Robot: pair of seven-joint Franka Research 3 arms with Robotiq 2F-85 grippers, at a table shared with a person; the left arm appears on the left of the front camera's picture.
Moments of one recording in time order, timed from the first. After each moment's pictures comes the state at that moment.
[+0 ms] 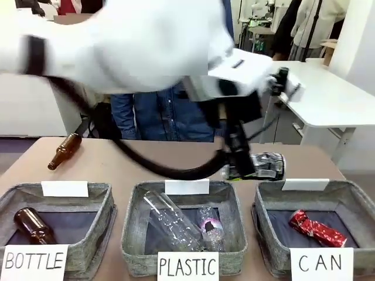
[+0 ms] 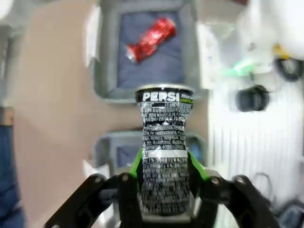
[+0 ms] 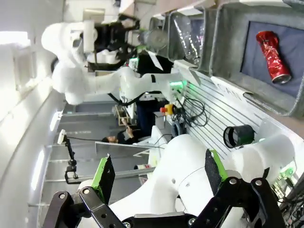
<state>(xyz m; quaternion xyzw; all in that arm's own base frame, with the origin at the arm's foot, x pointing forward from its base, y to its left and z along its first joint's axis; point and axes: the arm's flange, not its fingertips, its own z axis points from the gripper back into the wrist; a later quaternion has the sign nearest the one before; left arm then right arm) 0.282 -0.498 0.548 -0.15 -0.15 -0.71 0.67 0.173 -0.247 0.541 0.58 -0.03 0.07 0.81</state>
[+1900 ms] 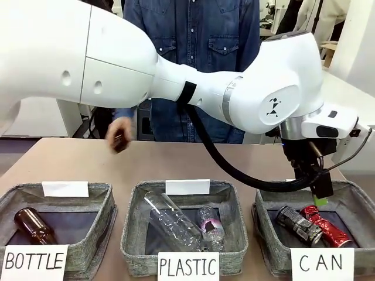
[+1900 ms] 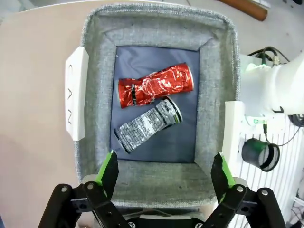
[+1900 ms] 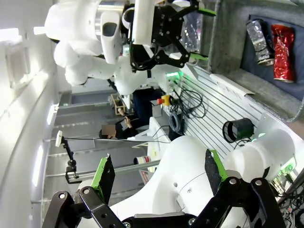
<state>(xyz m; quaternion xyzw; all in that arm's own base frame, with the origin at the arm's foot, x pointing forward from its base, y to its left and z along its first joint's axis) 0.308 -0.646 0.462 -0.17 -0.12 -0.69 0.69 0.204 -0.224 0.543 0.57 0.01 0.08 0.82</state>
